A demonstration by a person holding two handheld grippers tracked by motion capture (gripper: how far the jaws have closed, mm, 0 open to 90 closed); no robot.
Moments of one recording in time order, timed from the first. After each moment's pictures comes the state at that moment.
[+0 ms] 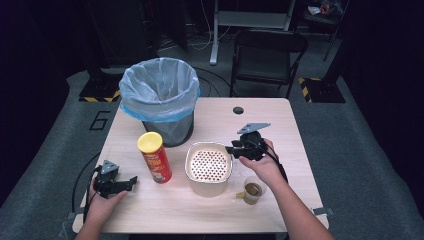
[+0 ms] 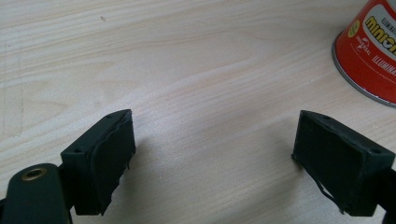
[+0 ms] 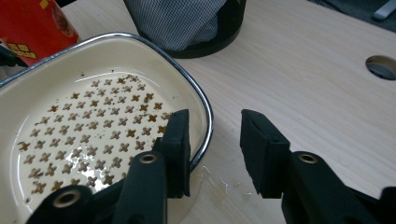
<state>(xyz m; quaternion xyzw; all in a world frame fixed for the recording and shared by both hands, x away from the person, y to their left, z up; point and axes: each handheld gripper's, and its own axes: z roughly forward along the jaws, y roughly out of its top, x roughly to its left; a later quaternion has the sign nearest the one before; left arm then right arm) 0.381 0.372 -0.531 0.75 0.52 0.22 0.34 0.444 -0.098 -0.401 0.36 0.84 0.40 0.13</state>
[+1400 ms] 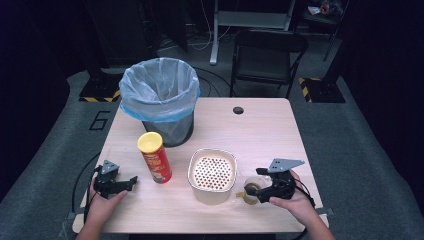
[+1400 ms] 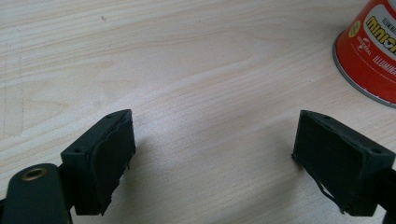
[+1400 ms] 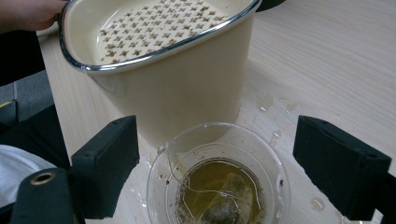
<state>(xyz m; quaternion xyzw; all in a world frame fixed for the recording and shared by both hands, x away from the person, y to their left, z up) 0.381 0.371 -0.531 0.75 0.52 0.23 0.34 0.358 -0.177 -0.444 0.29 0.84 0.46 0.07</state>
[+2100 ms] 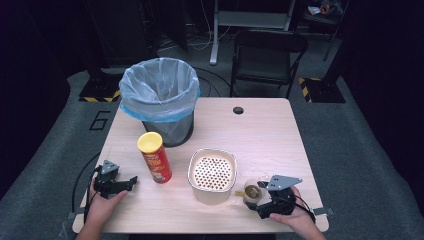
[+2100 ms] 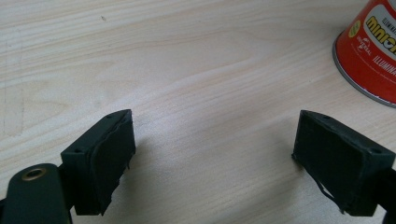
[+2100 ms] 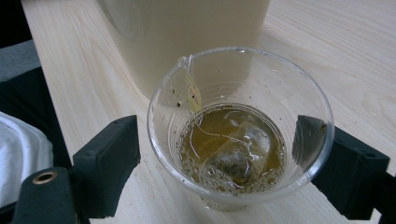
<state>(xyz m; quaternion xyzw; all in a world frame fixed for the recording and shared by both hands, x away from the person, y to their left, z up) 0.381 0.371 -0.531 0.75 0.52 0.23 0.34 0.327 -0.180 -0.477 0.28 0.85 0.43 0.10</state>
